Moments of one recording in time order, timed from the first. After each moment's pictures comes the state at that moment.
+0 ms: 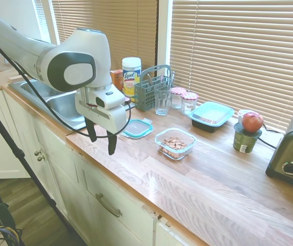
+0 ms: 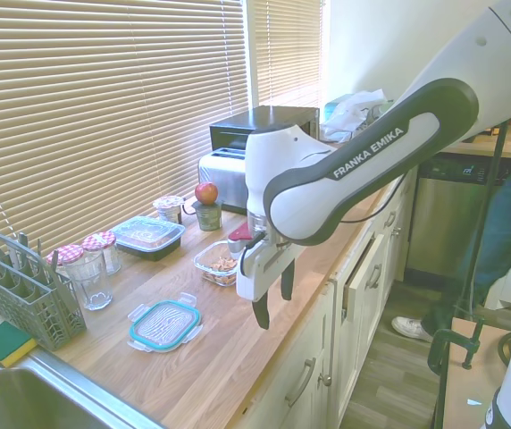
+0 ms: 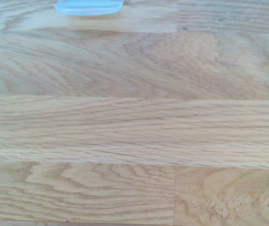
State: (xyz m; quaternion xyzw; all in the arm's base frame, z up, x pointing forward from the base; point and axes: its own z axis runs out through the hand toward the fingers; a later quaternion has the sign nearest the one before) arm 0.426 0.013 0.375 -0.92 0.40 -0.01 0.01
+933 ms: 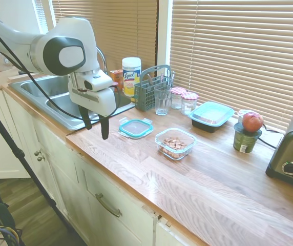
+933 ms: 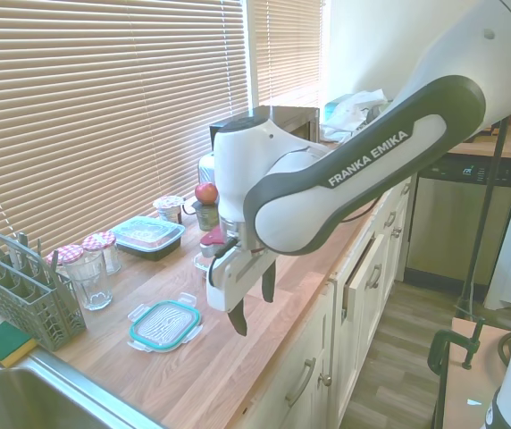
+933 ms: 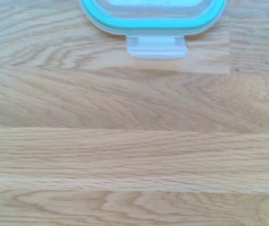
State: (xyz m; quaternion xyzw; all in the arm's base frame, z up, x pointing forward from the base) arm 0.444 0.093 0.406 -0.92 0.40 -0.05 -0.02
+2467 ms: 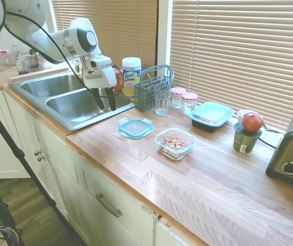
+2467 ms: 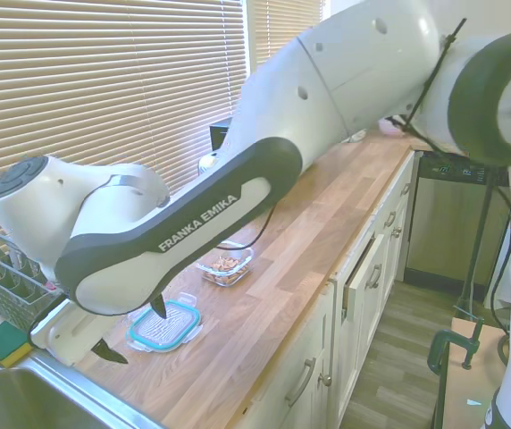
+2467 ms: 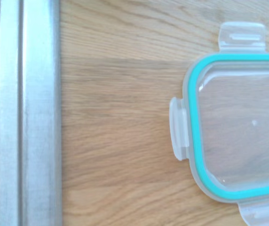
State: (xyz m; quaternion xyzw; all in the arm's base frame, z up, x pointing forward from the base) arm 0.598 0.240 0.391 -0.89 0.43 -0.10 -0.12
